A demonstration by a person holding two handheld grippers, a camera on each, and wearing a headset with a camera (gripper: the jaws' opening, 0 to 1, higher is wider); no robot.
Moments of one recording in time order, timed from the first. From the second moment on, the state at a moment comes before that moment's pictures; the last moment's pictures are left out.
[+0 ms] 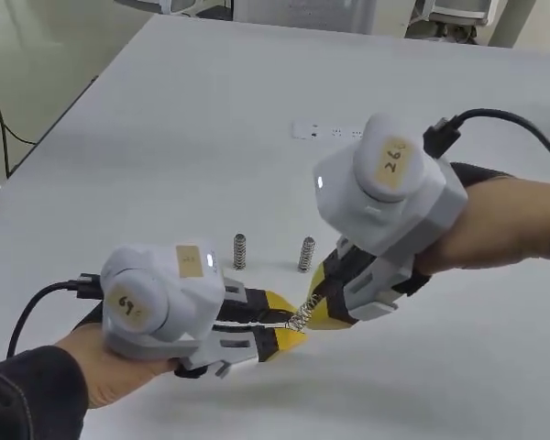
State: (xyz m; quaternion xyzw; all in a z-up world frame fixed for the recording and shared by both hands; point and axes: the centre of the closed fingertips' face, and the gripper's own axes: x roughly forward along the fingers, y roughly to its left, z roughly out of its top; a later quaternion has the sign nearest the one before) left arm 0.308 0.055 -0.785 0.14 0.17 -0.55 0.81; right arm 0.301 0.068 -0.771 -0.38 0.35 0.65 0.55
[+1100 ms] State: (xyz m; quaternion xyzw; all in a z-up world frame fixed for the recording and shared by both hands) left arm 0.309 0.054 -0.789 0.14 0.18 -0.54 0.81; right arm 0.304 0.073 -0.766 -0.40 0.34 0.64 0.56
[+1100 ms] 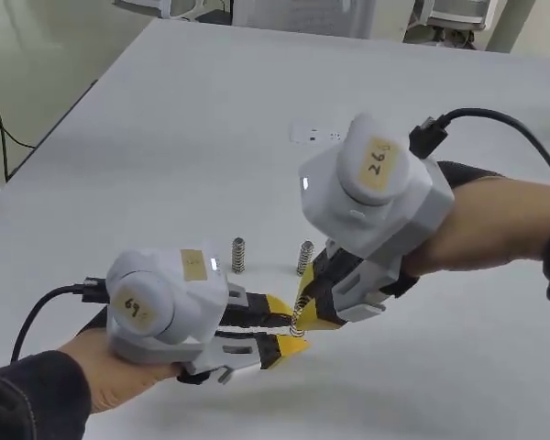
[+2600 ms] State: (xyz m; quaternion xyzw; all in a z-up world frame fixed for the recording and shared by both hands) left arm 0.329 0.131 -0.790 0.06 0.20 -0.43 0.88; right arm 0.335 0.035 -0.759 -0.38 0.36 0.60 0.60
